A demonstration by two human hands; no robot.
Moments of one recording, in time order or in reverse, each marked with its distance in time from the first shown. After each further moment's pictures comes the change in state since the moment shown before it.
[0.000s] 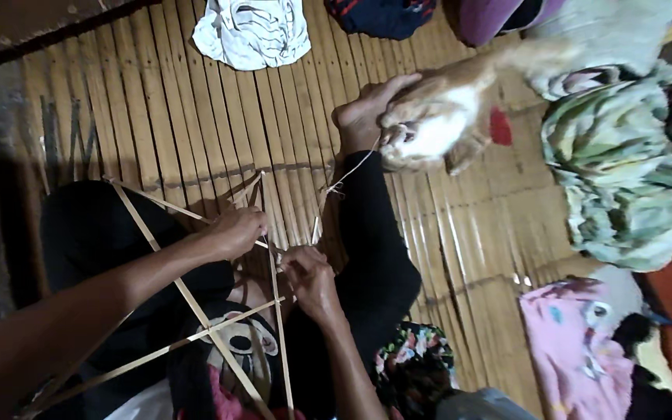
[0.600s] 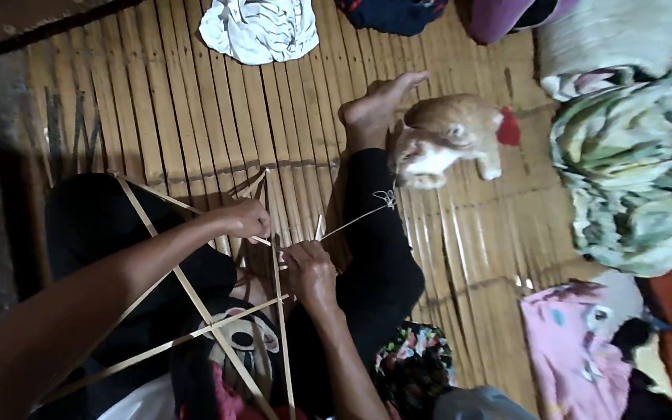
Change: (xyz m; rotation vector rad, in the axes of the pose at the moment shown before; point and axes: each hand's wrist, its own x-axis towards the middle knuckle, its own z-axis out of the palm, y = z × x) left_hand 0.023 -0.001 -0.018 -0.327 -0.305 -0.240; right_hand 0.007 0.006 0.017 -0.427 0.136 -0.115
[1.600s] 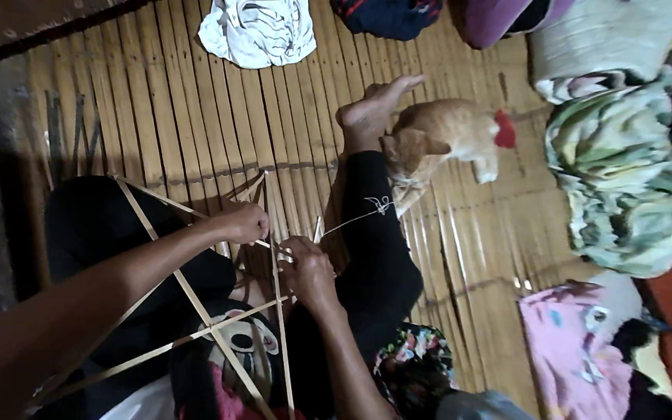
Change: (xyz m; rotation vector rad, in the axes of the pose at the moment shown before) left_hand 0.000 0.001 0.004 0.114 0.036 -0.022; right_hand 0.018 -0.014 -0.023 0.135 -0.364 0.274
